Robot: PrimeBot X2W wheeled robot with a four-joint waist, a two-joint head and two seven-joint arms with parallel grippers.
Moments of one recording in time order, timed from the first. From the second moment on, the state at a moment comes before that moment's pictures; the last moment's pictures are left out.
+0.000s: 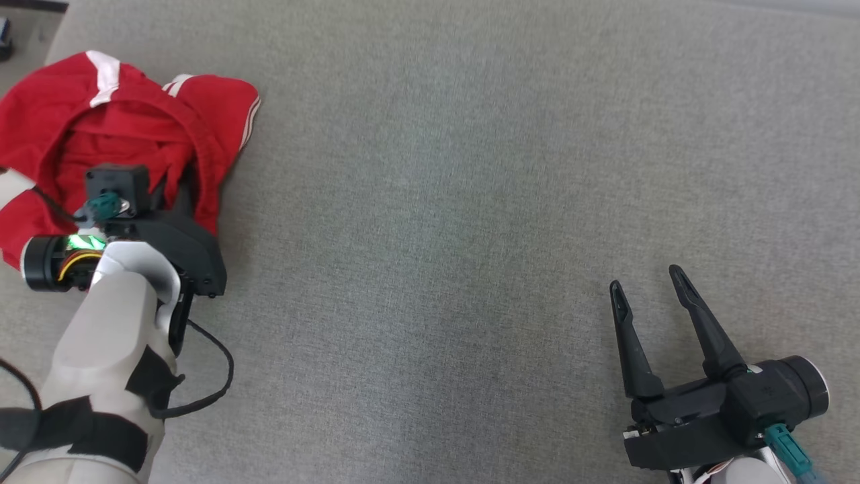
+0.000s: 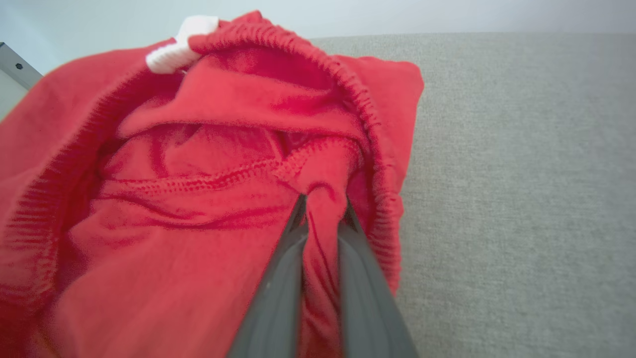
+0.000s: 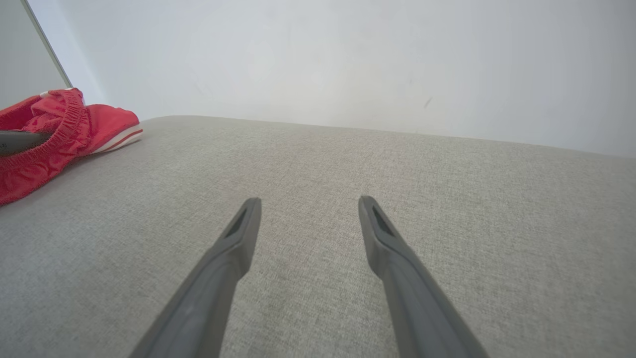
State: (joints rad) left arm -0.98 0.20 -0.18 1.17 -0.25 -0.13 -0.20; right arm -0.10 -0.11 0.10 0.01 0.03 0.13 -0.26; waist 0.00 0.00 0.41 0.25
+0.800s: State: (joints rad) left arm -0.76 0.36 -0.08 0.70 -0.33 -0.09 -0.26; right arm 0.01 -0.06 0.10 0.05 0.10 0.13 -0.26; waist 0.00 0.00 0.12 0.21
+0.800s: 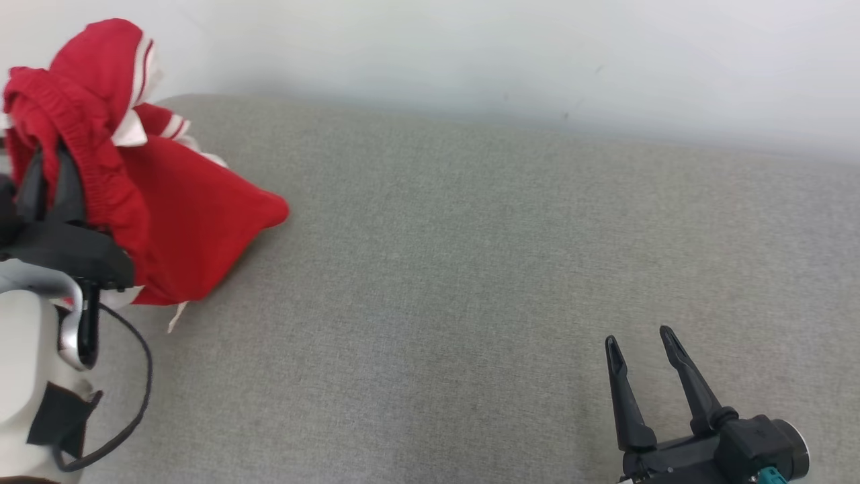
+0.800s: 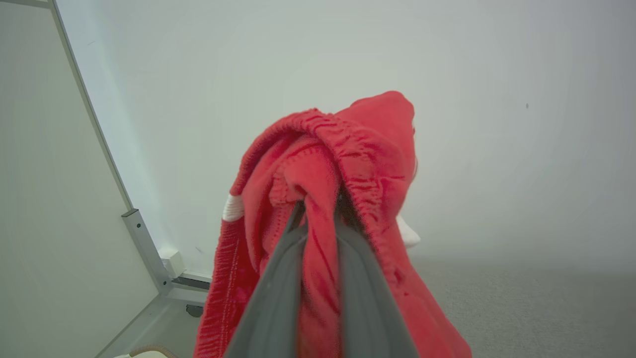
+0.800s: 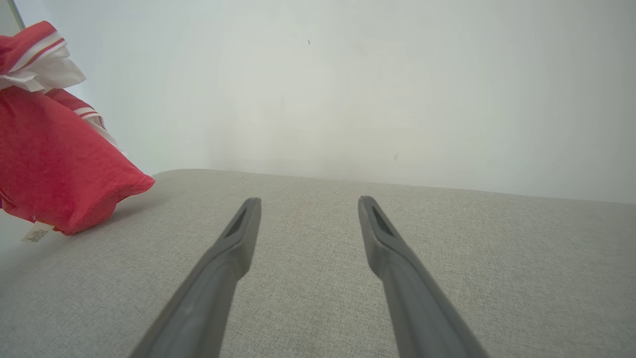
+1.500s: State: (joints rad) left arm -0.70 0.39 -0.11 0.69 -0.35 -0.09 -0.19; right arm -0.02 -0.05 0.09 0.03 0.10 0.13 -0.26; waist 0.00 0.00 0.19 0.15
